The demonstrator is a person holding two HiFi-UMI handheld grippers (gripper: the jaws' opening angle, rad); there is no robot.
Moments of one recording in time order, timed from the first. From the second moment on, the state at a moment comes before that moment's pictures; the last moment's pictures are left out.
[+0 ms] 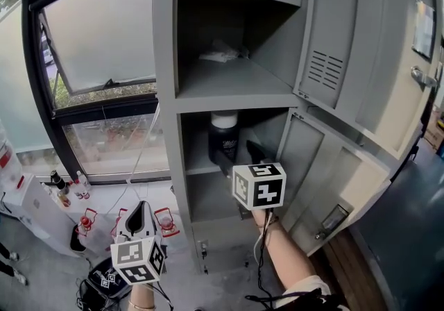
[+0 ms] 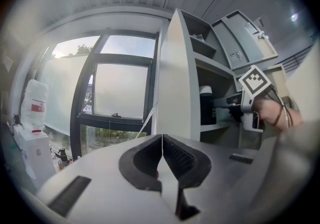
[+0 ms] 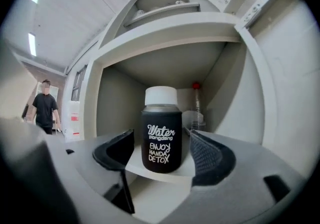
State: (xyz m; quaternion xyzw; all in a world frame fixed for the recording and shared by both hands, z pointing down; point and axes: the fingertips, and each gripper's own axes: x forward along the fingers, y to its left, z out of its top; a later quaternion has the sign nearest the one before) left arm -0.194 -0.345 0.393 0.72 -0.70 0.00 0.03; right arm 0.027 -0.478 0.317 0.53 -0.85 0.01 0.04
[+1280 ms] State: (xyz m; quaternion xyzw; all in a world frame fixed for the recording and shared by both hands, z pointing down) left arm -0.087 -0.351 0.401 0.80 -0.60 0.01 0.04; right arm 0.125 -0.349 0.404 0.62 -0.78 0.05 0.04
